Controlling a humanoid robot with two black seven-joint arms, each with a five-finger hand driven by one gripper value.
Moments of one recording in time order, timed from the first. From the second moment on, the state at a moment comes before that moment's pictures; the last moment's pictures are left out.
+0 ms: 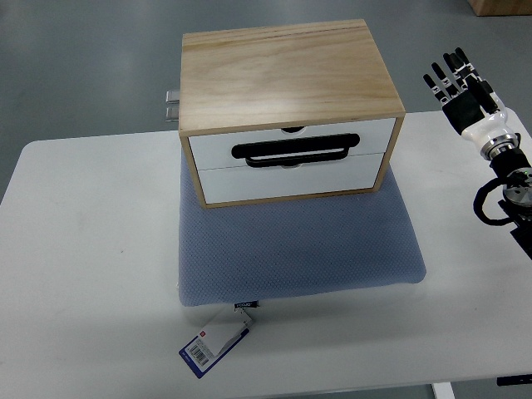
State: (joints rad) left arm -0.08 0.00 -0.10 -0.24 0.00 -0.02 0.12; right arm 0.77 -0.29 0.90 0.44 0.25 0.50 0.20
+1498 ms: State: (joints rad) left arm -0.09 0.00 -0.10 -0.29 0.00 -0.03 0.11; right arm 1.89 -0.75 0.01 1.51 -0.48 0.61 -0.58
